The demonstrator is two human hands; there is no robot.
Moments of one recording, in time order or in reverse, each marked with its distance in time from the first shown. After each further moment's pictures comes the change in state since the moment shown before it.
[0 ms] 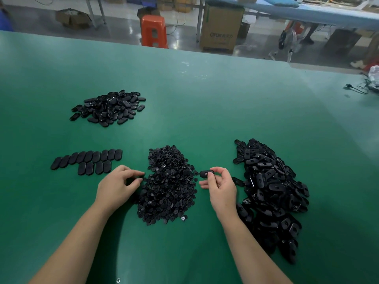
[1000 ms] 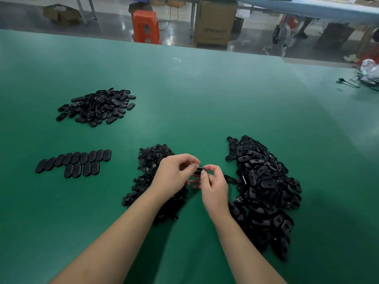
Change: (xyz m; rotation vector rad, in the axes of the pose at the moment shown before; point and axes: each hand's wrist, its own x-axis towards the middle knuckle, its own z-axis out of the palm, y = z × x) left_hand 0.015 0.156 0.049 -0.624 -0.171 0.133; right_hand 0.003 0.006 0.000 0.097 -0.024 -0.020
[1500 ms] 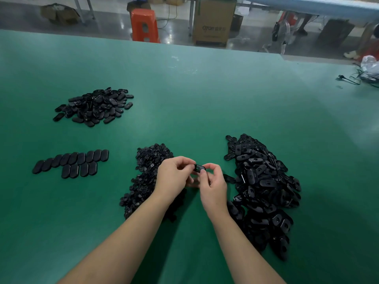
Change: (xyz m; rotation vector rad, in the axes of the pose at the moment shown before) left_hand 0.000 -0.005 0.020 -0.141 0.135 -0.251; right_hand 0.002 0.002 -0.001 -0.122 0.062 -0.054
